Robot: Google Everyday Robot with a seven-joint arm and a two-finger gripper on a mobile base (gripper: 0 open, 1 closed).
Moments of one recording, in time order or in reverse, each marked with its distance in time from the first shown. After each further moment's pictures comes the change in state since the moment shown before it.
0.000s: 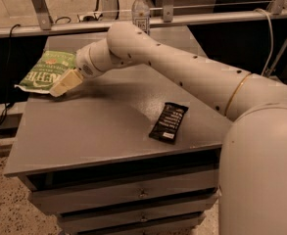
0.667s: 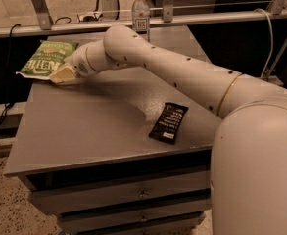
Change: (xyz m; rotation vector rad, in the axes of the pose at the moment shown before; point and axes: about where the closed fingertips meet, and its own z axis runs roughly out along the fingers) arm -0.008 -0.015 0.017 0.043 -0.055 0.063
